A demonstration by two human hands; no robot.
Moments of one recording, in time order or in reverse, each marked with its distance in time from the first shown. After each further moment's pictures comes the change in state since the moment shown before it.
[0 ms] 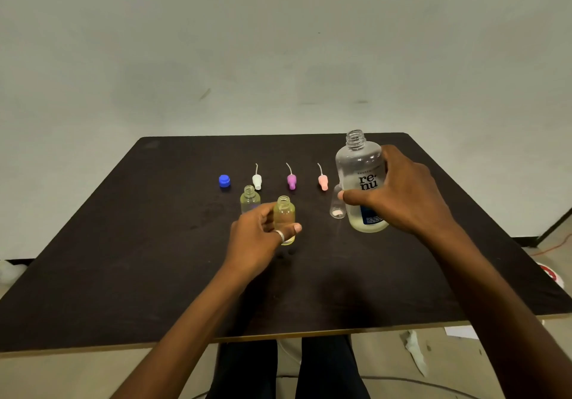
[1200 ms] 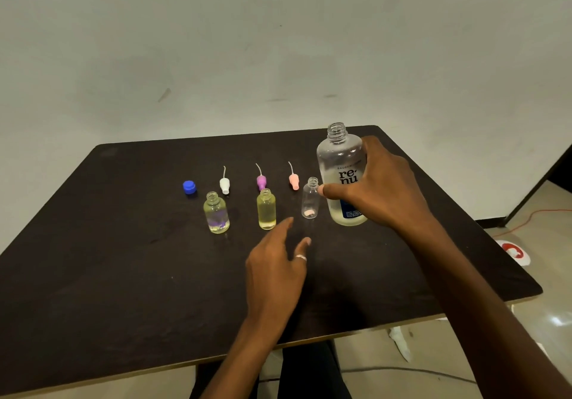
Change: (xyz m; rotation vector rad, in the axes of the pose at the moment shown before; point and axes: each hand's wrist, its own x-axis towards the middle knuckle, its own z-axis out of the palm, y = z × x) left_hand -0.033 0.000 0.087 0.393 0.233 0.250; right_hand 0.008 0.013 -0.011 0.014 0.055 0.025
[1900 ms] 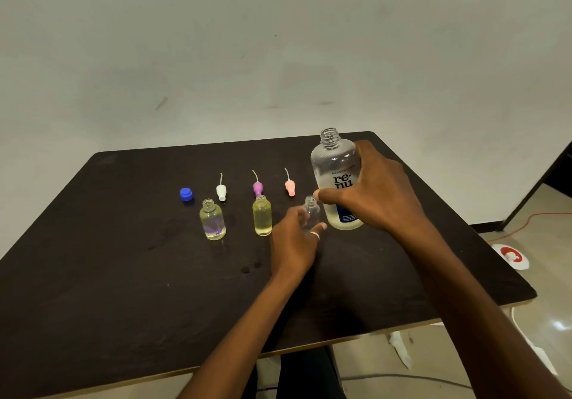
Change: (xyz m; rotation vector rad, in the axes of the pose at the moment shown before) left_hand 0.054 -0.007 0.062 -0.248 -0.185 -0.221; right_hand 0.000 0.002 -0.004 0.011 -0.011 -0.013
